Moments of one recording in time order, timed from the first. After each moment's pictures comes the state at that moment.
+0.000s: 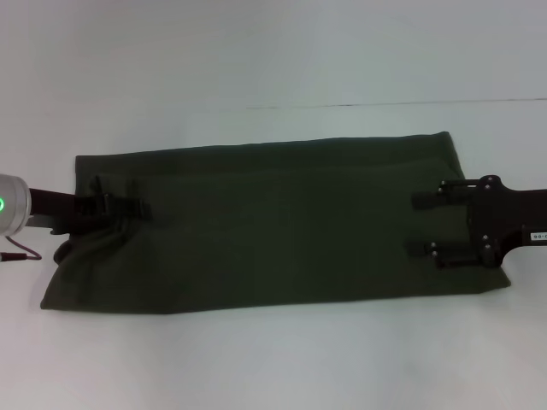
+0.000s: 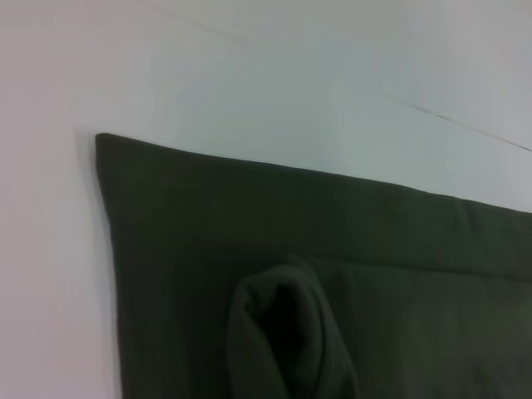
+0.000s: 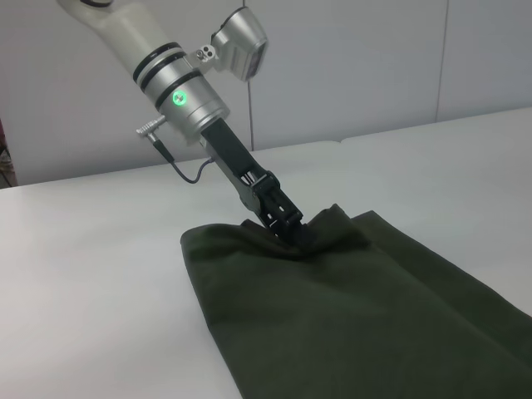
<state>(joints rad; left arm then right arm) -0.75 -2.02 0.58 0.62 2.55 1.15 -2.47 0.62 1.93 -0.63 -0.58 -2.11 -1.63 1.21</state>
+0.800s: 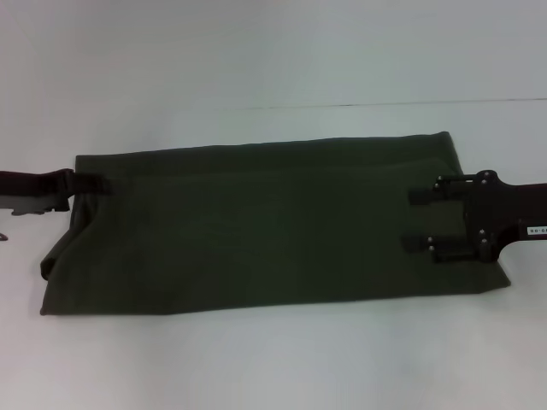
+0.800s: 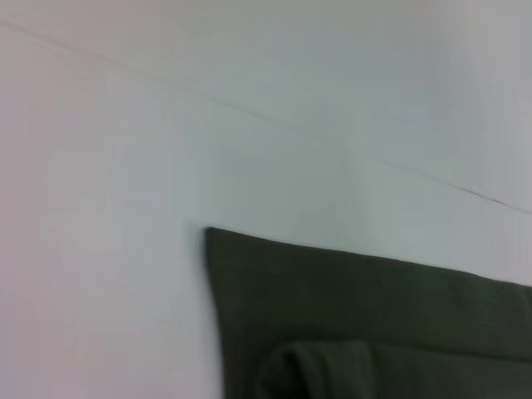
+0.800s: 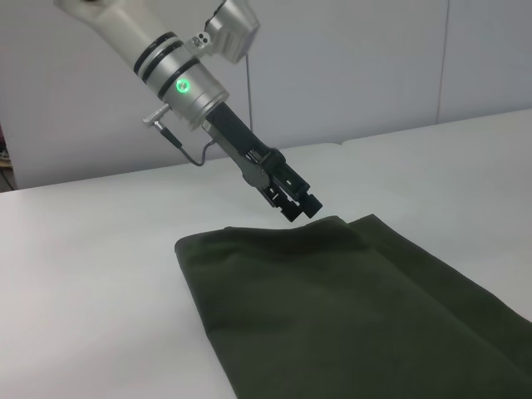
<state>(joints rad) -0.73 -2.00 0.56 0.67 2.55 1.10 -2.50 0.63 1.94 -0.63 -0.59 -2.12 -1.63 1.24</state>
